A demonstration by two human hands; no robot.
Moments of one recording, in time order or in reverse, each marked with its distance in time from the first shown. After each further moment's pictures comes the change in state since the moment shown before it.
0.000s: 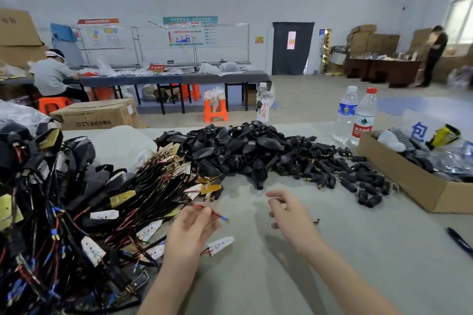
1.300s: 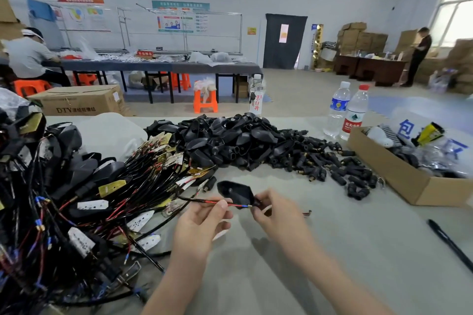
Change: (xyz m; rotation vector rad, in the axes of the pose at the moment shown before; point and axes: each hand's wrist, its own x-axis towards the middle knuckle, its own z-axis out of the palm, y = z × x) left_hand -0.020 -0.005 0.021 0.100 -0.049 -0.012; right_hand -0.014 0.005 0.008 -0.385 -0.034 -0.184
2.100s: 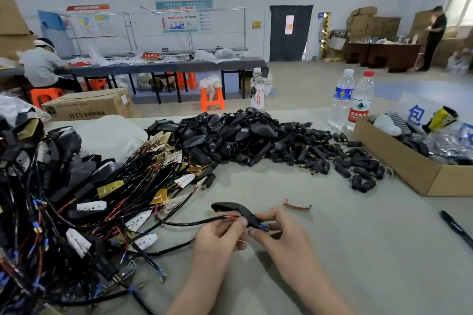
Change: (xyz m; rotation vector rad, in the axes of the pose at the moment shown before) left_hand -0.015 -0.030 0.026 0.208 -0.009 -0.113; right_hand -0.047 0.016 0.001 0.435 0.024 0.017
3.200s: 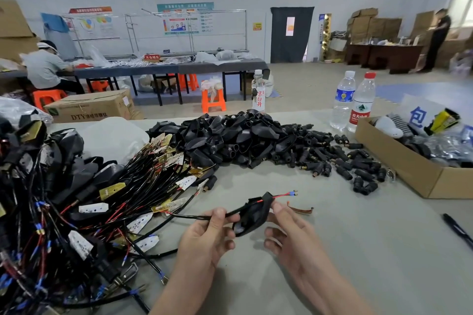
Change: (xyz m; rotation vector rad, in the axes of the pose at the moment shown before) left_hand -0.002 0.019 -0.016 -0.328 -0.039 -0.087; right_hand 0.006 -0.010 -0.004 0.976 -0.010 0.373
